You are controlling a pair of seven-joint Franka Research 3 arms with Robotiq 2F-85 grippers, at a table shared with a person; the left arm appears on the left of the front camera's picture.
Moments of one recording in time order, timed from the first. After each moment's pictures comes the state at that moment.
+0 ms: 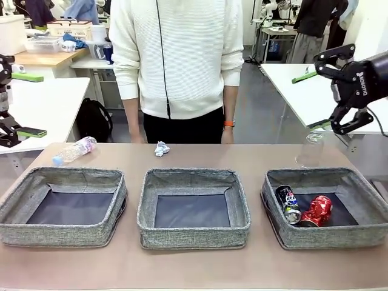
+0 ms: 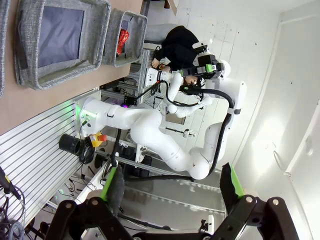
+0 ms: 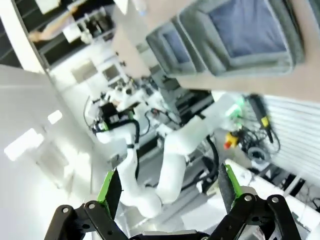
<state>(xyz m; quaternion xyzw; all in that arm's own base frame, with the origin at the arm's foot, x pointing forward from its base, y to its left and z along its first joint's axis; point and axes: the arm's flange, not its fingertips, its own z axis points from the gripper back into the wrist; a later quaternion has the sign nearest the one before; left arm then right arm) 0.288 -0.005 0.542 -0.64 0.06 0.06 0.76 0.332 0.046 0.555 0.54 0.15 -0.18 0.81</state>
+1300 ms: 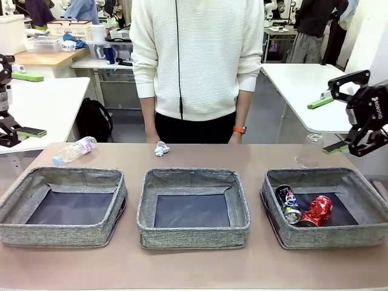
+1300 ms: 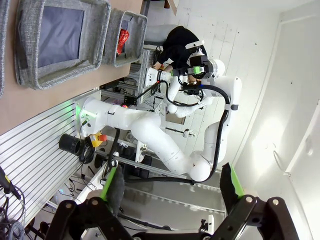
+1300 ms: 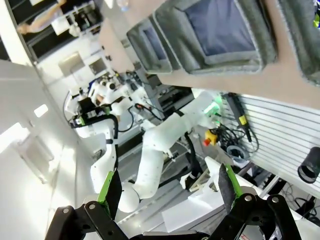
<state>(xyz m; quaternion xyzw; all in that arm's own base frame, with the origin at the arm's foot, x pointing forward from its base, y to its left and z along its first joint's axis) 0.288 -0.005 0.542 -0.64 0.06 0.06 0.76 0.322 0.020 0.527 0.52 0.14 -0.15 0.83</state>
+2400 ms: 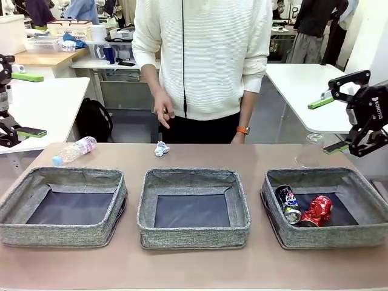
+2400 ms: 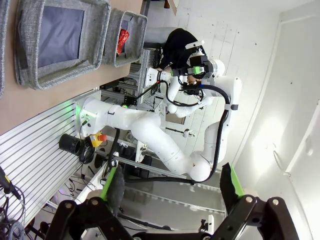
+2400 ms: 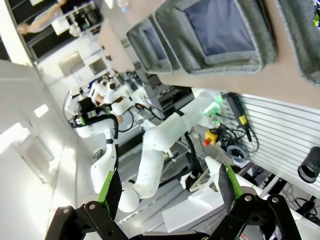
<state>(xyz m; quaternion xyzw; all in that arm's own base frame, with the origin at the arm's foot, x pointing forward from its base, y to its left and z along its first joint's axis) 0.288 -0.005 0.542 -0.64 0.06 0.06 0.76 0.322 0.020 0.527 0.52 0.14 -0.15 0.83</state>
